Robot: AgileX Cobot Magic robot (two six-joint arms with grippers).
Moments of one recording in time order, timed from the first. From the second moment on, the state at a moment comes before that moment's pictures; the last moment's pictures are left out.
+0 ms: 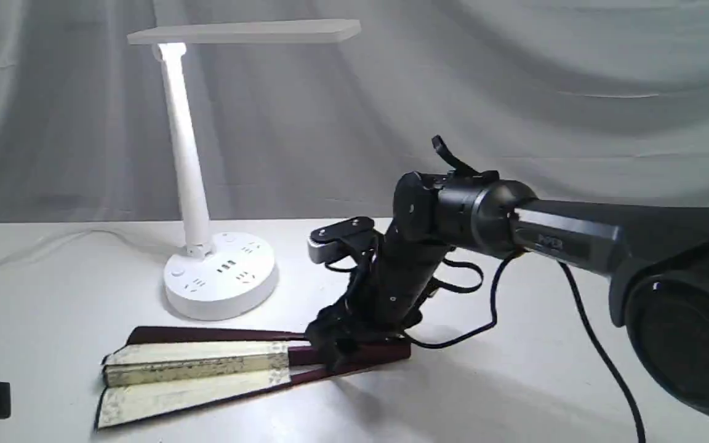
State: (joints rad) left arm -0.06 1.08 -0.54 -0.24 0.51 -0.09; right arm 0.33 2.44 -1.94 0.29 0.87 -0.35
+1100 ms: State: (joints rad) left arm -0.06 1.08 -0.54 -0.24 0.51 -0.09; right arm 0.28 2.42 -1.95 0.24 1.19 -0.26
